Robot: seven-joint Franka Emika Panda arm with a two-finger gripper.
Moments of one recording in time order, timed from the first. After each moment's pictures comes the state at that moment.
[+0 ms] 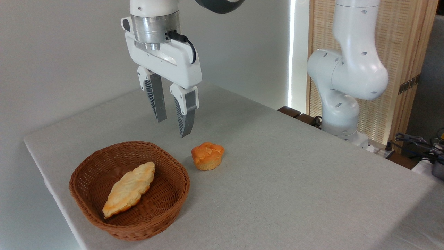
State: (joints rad) arm -0.12 -0.10 0.00 -1.81 -0.07 1.78 0.61
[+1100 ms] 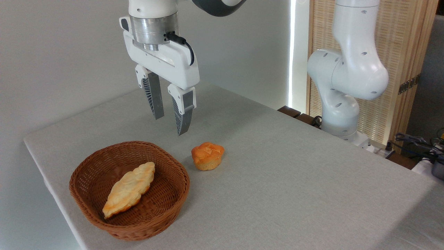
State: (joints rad) arm -0.12 -0.09 -0.01 -1.81 -0.12 1.78 0.61
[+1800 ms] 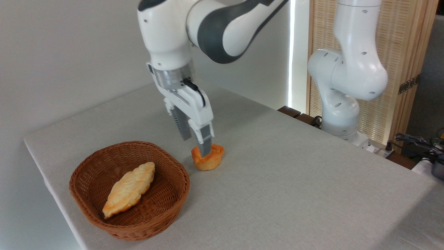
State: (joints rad) arm -0.16 -0.13 -0.02 -2.12 -0.12 1.90 0.72
